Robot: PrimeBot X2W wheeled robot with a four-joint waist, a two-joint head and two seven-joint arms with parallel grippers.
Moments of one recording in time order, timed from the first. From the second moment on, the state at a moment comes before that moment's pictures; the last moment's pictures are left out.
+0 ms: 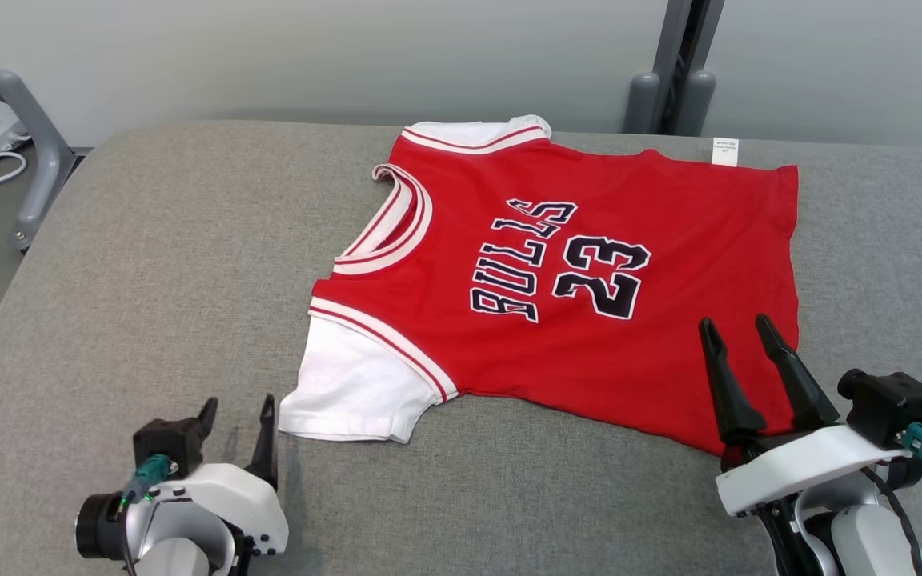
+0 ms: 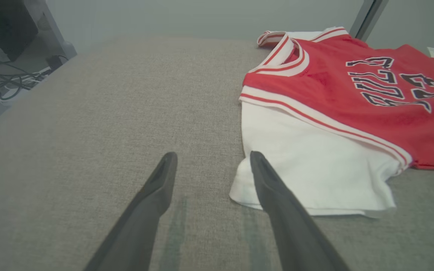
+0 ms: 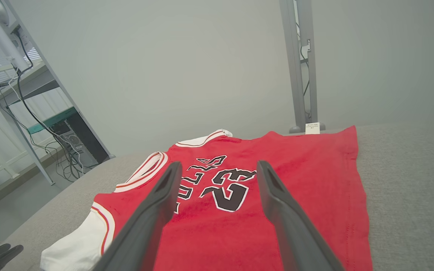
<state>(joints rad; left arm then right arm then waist) -0.25 0.12 -0.21 0.64 -0.34 0.06 -0.17 -0.17 -0.07 0.13 0.19 0.40 0.13 -0.13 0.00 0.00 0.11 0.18</state>
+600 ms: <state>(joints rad) -0.24 0.15 -0.25 0.60 -0.36 -0.01 -0.14 -0.17 -0.07 0.13 0.19 0.40 0.13 -0.12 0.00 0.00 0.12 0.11</state>
